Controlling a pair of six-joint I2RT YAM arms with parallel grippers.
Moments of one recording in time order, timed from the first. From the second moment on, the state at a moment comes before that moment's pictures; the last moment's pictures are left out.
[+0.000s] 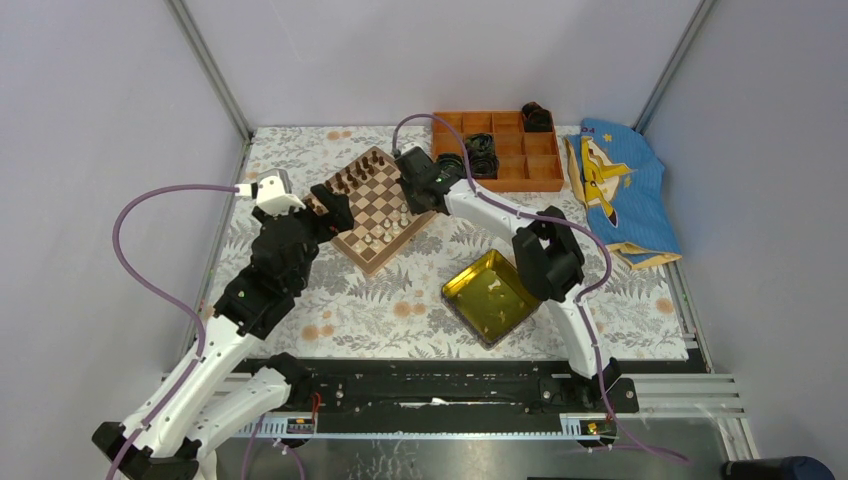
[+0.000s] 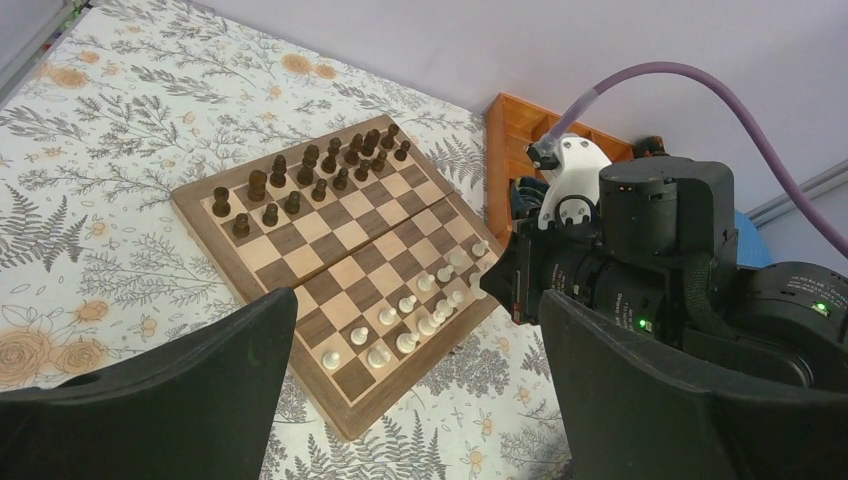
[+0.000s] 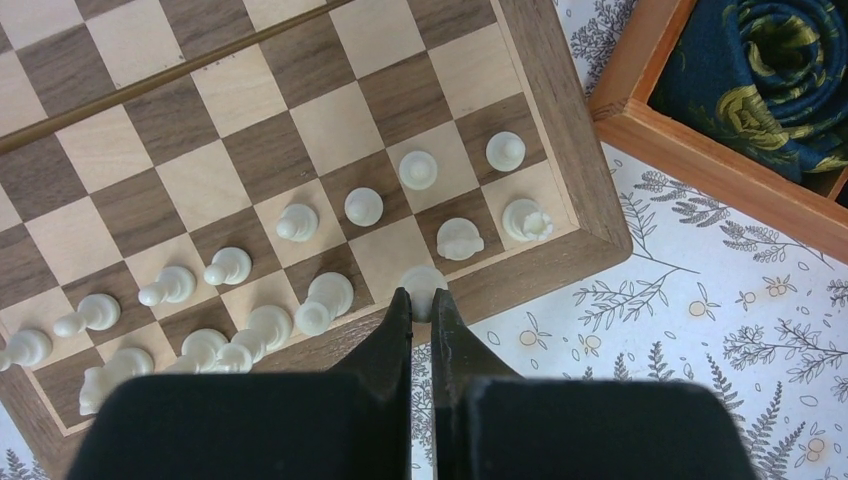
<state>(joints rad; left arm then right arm) -0.55 0.76 0.86 -0.27 -0.56 -0.49 0.74 2.26 1.92 -0.51 0.22 0.20</state>
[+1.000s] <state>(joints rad) -0.53 0.76 0.85 -0.27 -0.54 -0.49 0.76 2.31 1.96 -0.54 0.19 0.19</state>
